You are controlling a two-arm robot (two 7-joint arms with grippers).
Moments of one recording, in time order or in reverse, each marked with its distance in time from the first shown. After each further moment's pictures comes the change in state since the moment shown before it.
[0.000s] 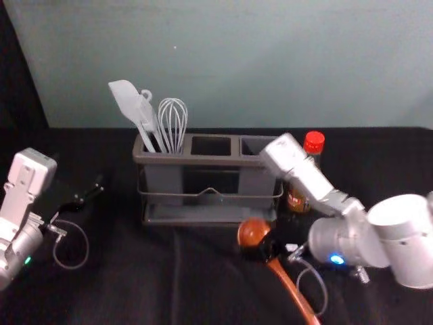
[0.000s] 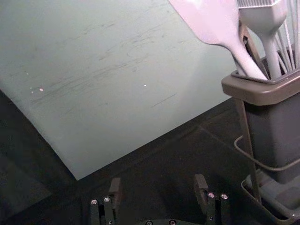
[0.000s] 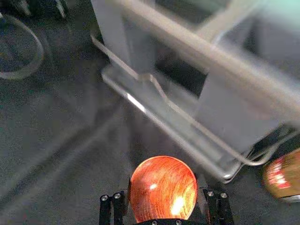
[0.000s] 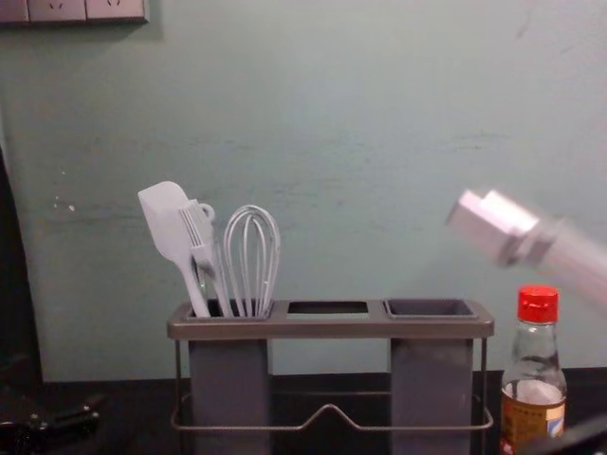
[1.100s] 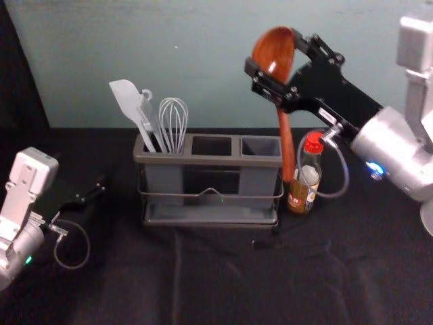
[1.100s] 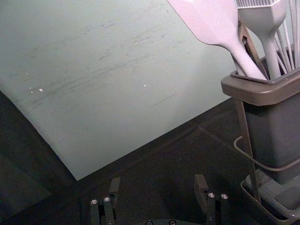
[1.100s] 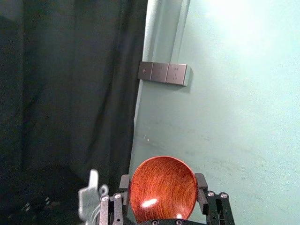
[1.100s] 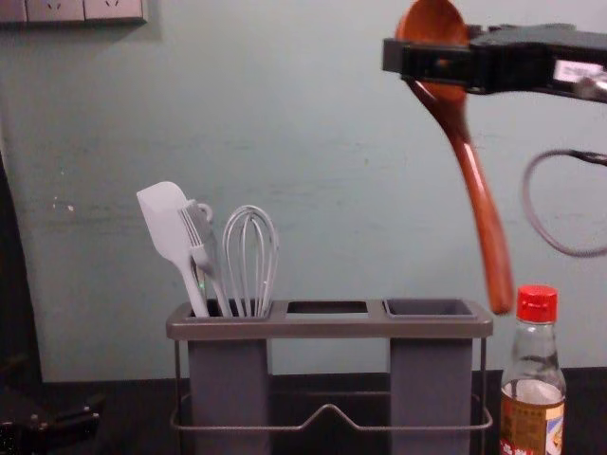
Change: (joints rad) left arm 0.000 0.000 0.000 0.000 0.000 0.000 0.000; right arm -0.028 -0.033 0.210 -0.146 0.080 -0.773 -0.056
